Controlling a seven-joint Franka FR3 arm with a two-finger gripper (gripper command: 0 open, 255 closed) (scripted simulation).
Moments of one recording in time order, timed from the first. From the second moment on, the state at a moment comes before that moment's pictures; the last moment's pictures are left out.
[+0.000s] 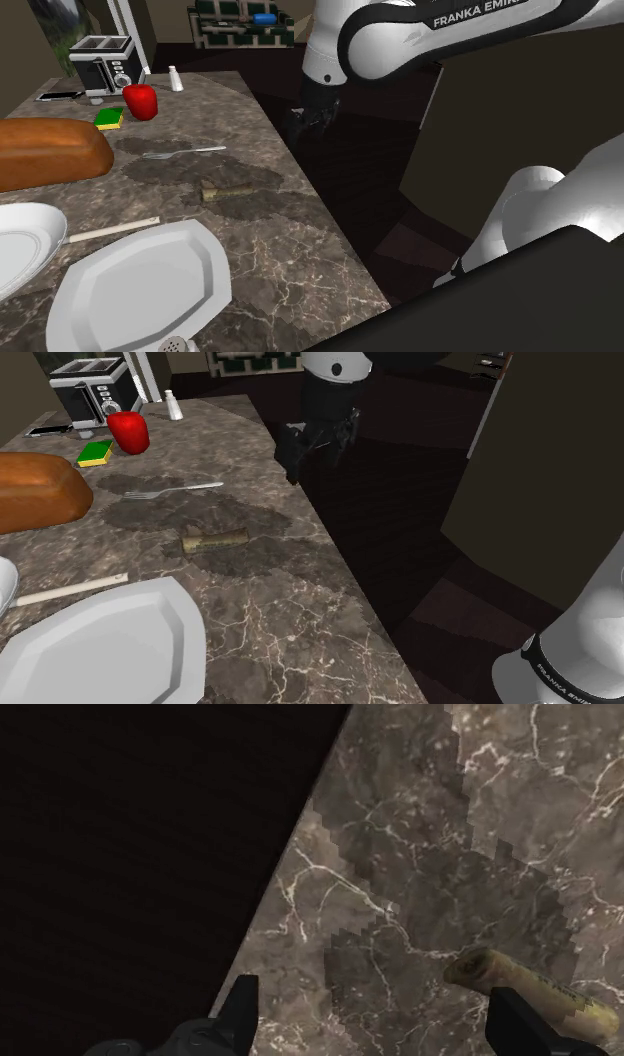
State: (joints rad) arm 0.14 -0.40 0.18 -2.37 0.02 2.19 0.32
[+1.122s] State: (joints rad) arm 0.23 0.12 0.34 -2.01 -0.15 2.44 0.56
